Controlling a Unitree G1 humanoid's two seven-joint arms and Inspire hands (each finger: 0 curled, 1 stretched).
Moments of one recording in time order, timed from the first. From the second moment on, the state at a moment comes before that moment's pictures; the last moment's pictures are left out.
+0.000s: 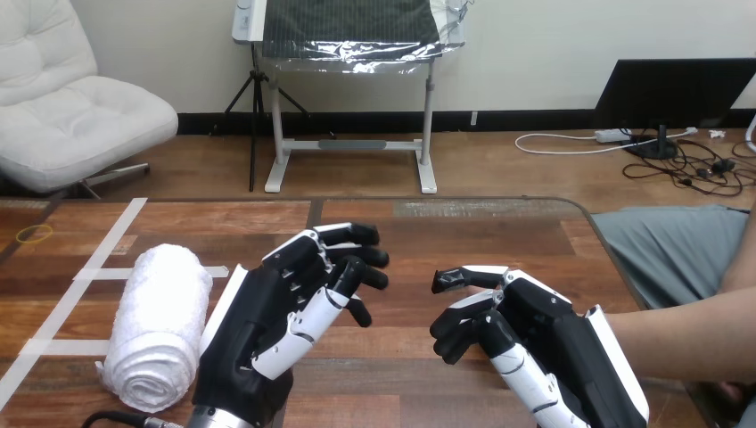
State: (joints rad) left arm 0.27 0.07 -0.10 -0.15 -0.20 -0.28 -0.31; right arm 0.51 -0.11 0.16 -0.30 0.10 -0.45 0.25
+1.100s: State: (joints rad) left arm 0.27 0.06 -0.07 -0.15 -0.11 -0.28 -0.19; right arm 0.50 -0.11 0.16 -0.27 0.10 -0.47 0.24
